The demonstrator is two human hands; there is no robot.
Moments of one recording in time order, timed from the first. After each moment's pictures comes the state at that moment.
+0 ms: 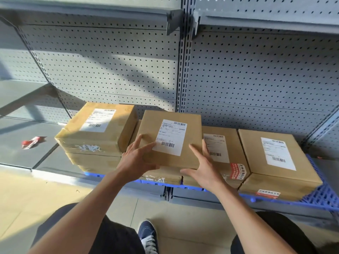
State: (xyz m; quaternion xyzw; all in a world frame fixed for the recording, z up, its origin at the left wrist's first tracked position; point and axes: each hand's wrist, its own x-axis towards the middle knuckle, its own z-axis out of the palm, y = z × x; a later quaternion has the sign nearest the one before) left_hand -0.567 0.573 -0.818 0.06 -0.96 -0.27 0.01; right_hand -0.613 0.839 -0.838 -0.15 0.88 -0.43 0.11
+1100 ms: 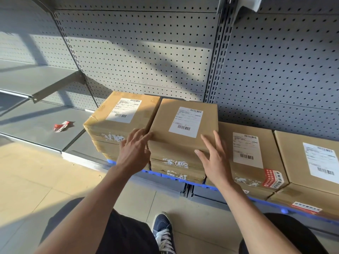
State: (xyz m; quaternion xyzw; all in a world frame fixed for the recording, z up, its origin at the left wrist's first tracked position) left_hand -0.552 0.508 -0.826 0.12 -0.98 -0.12 0.10; right_hand -0.642 0.775 -0.874 -0.20 0.91 -0.36 -0.10
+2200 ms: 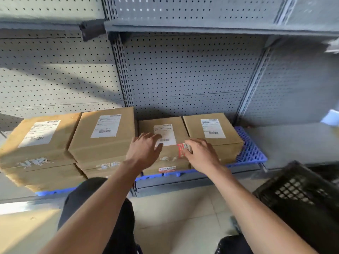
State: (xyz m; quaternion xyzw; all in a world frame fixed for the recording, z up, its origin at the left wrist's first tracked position) left_hand -0.567 0.763 -0.767 -0.13 -0.98 -0.13 0.07; right_hand -0.552 0.981 -0.780 -0.08 0.98 -0.18 -0.05
